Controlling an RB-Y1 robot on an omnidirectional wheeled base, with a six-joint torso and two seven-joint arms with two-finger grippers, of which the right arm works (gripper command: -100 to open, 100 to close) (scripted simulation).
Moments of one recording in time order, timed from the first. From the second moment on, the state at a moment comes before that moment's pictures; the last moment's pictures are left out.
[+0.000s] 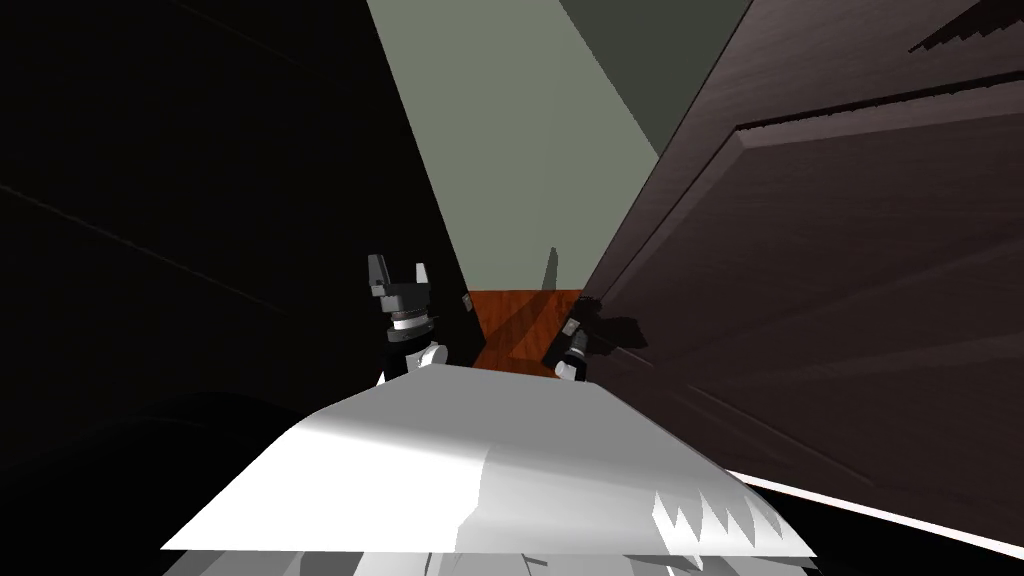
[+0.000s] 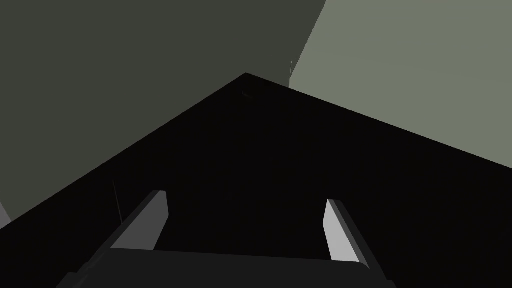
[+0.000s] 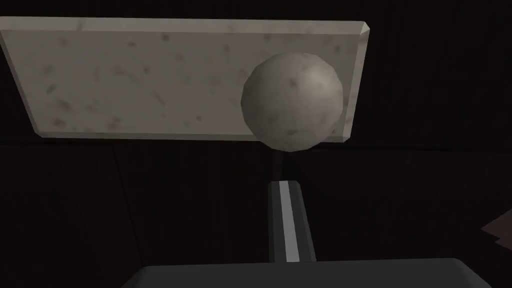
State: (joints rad) arm -0.13 -0.03 -0.24 -0.65 -0.43 -0.86 0.37
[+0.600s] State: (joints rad) arm -0.21 -0.02 -0.15 -0.56 -0.55 -0.93 0.42
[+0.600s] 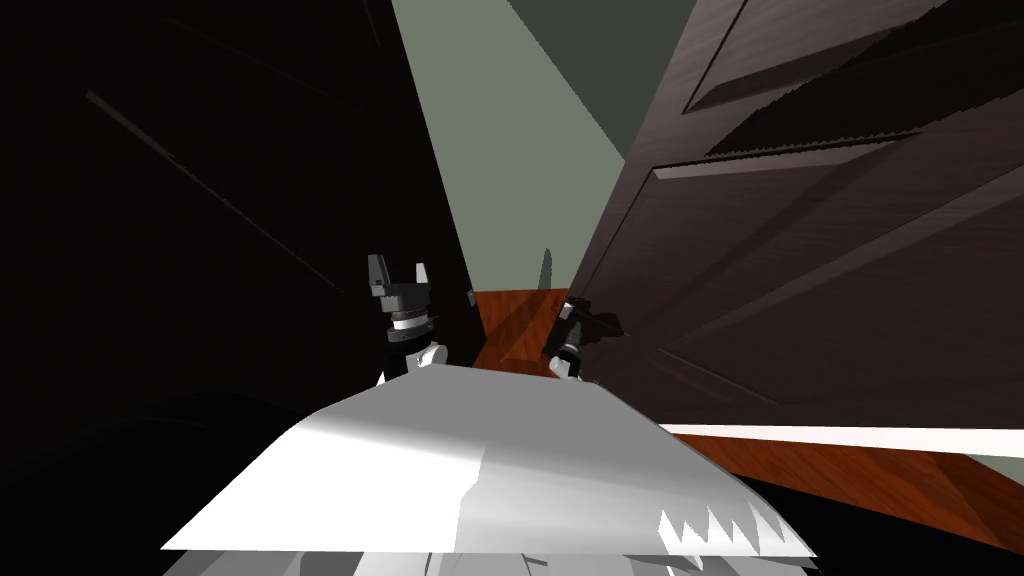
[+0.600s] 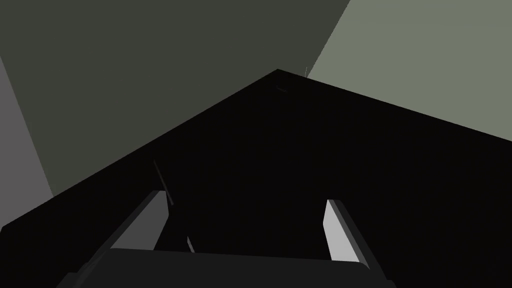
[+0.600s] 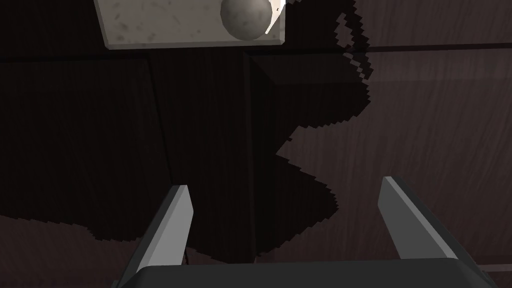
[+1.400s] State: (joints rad) arm -0.26 0.04 -0.10 -0.49 -0.61 -0.97 0.45
